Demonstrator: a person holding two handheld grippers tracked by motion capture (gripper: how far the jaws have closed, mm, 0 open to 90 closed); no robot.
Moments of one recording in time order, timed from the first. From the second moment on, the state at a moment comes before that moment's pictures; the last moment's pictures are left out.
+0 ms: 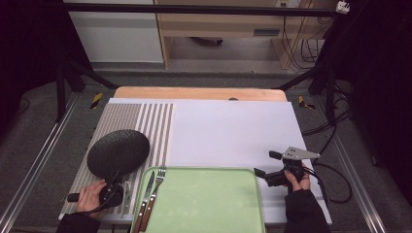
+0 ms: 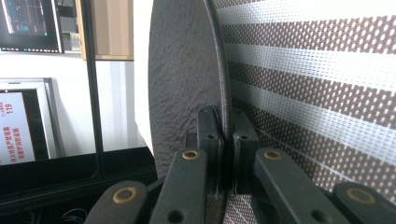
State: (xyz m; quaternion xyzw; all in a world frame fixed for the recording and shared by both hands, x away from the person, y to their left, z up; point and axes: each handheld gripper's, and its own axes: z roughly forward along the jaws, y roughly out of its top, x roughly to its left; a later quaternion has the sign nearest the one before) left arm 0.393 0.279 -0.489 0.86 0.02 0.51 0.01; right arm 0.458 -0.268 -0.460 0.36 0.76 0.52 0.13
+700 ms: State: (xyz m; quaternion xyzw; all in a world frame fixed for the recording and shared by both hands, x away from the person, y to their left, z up) left arm 0.396 0.279 -0.480 0.86 0.03 0.50 0.01; right arm 0.458 -0.268 -0.460 0.36 0.76 0.52 0.13
